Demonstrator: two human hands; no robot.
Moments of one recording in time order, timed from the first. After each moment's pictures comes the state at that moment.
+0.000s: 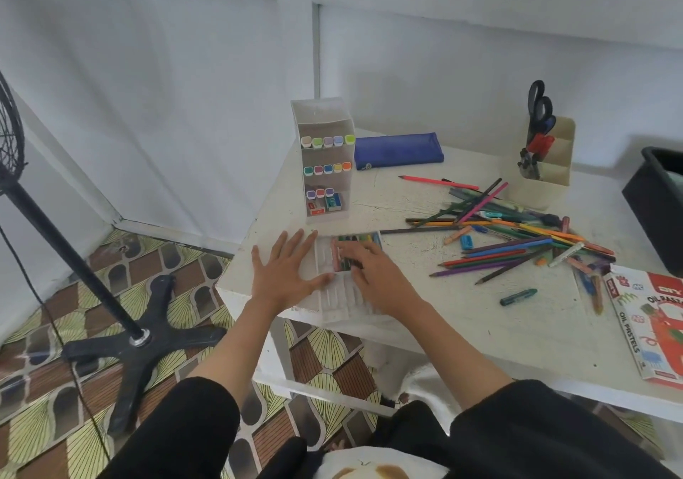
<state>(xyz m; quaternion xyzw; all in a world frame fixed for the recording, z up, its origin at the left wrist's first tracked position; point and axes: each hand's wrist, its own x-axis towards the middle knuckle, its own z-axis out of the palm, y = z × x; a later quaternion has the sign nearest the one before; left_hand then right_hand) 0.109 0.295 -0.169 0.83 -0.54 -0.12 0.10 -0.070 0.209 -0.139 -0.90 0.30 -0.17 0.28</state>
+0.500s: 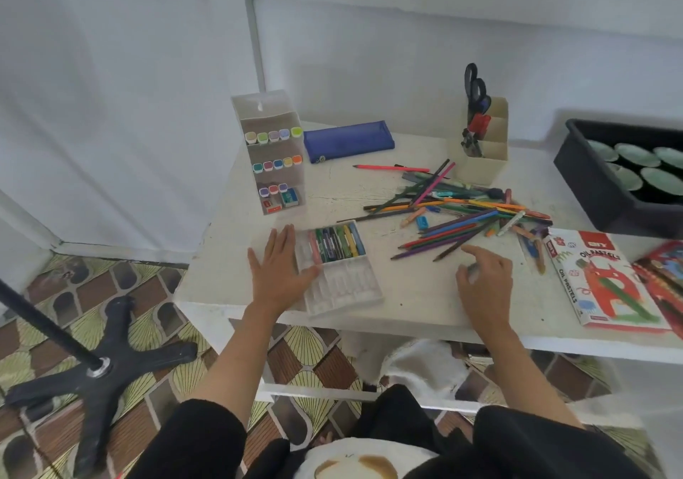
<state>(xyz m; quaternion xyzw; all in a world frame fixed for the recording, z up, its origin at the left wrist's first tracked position) 0.064 0.267 -0.171 0.81 -0.55 -0.14 0.16 -0.249 0.183 -0.162 -0.71 0.61 -0.34 0.09</state>
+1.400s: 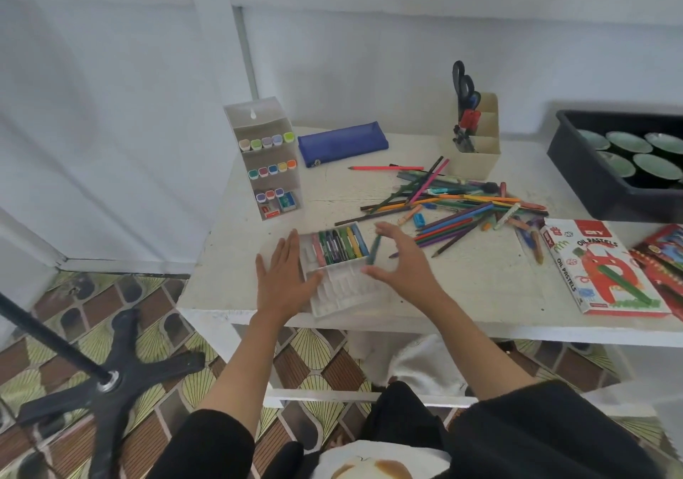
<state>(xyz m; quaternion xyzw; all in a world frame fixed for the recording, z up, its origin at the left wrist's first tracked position) 0.058 0.272 -0.178 0.80 -0.57 -0.14 0.16 -0.154 0.201 -0.131 -0.78 0.44 -0.29 0.34</state>
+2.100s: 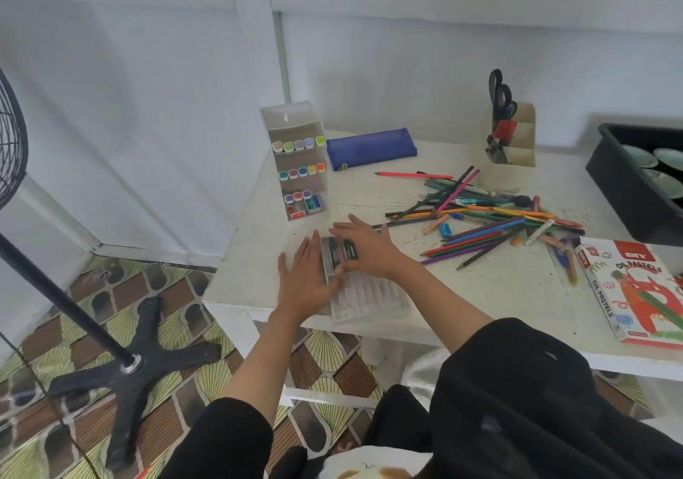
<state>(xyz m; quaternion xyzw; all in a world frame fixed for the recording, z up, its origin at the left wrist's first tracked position) 0.061 0.272 -0.174 0.78 -0.58 -0.14 0.18 -0.064 0.165 -0.126 -0.91 0.33 -0.02 0.25</state>
